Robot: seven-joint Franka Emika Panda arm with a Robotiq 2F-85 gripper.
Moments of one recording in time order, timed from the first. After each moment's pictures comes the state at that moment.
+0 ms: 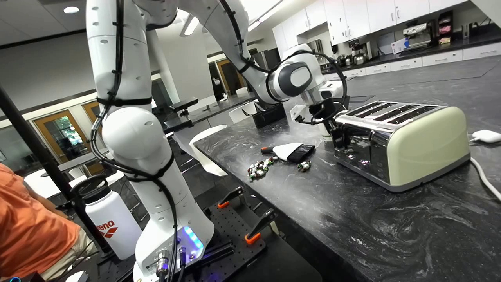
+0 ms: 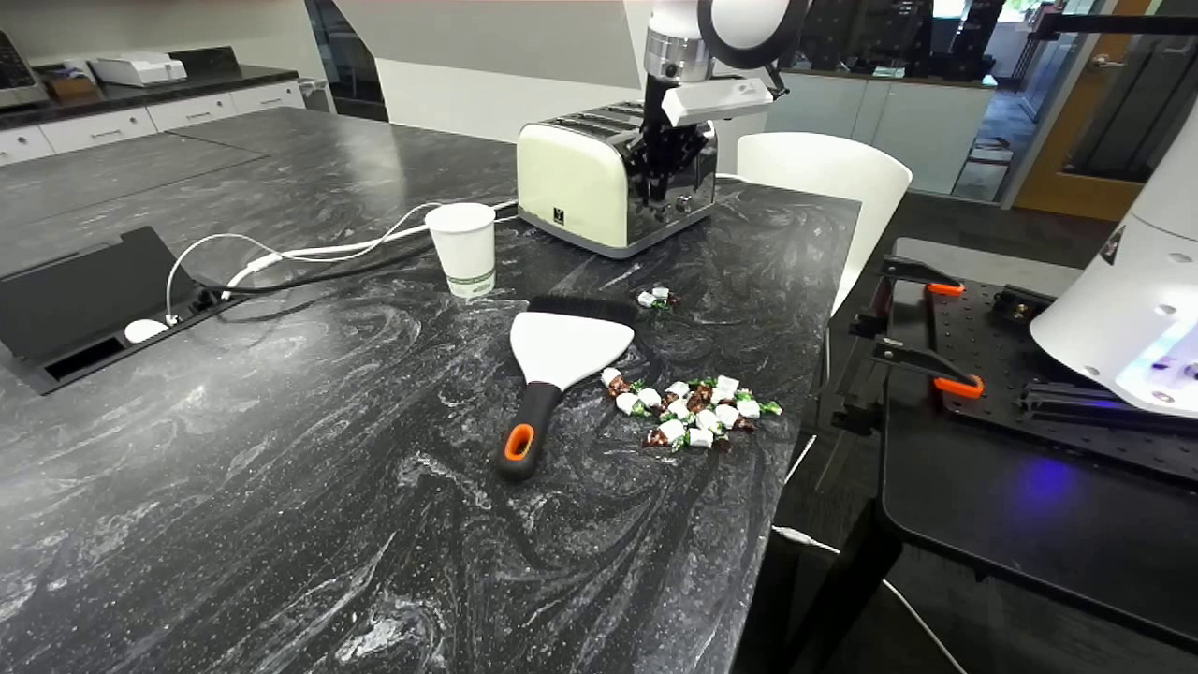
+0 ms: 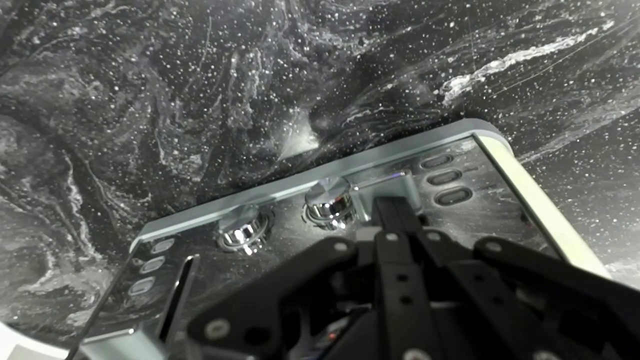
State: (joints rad) arm 0.10 0.32 -0.25 -2.35 -0.17 2.82 0.68
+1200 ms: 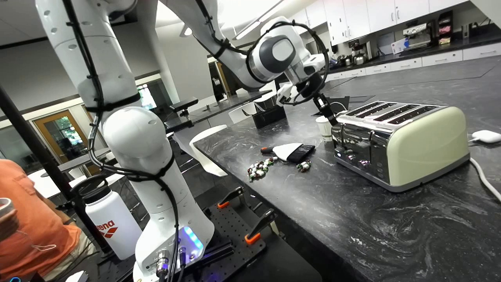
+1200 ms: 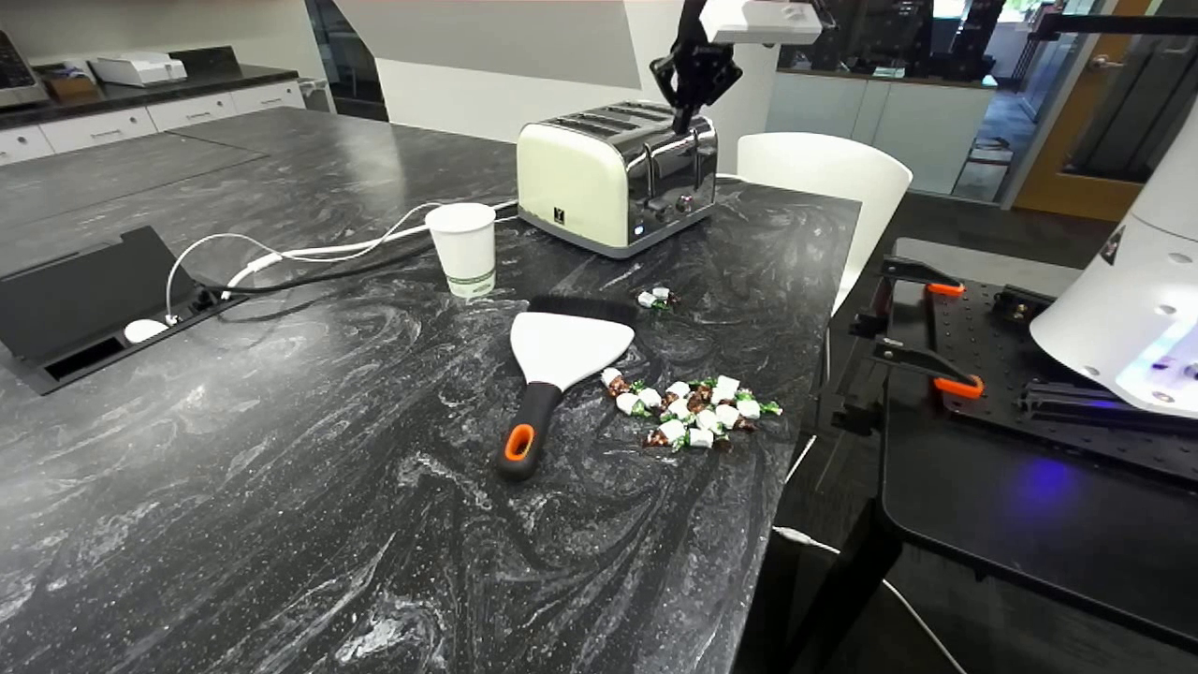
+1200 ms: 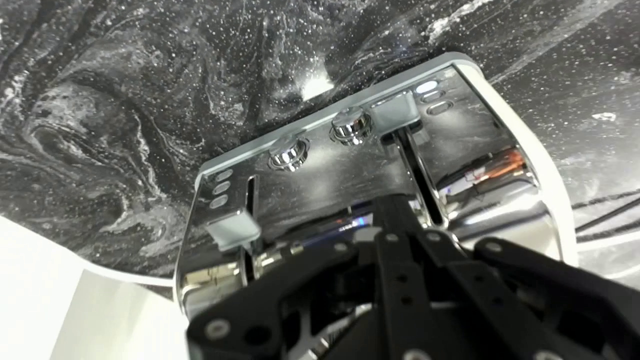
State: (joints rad) arm 0.15 0.01 -0.36 -2.51 -0.36 2.80 0.86
